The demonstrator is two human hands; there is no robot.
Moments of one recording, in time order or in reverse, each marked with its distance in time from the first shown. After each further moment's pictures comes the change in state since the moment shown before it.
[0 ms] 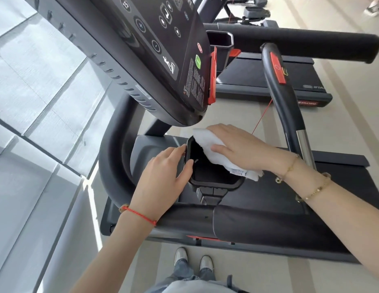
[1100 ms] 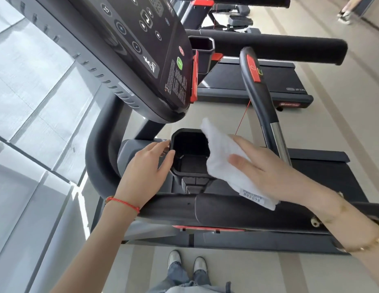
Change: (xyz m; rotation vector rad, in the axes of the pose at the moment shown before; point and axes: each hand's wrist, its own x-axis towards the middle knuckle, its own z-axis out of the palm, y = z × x) left_hand 0.002 -0.013 0.007 -0.033 0.013 0.007; right_hand -0.113 -0.032 -0.025 0.493 0.117 0.164
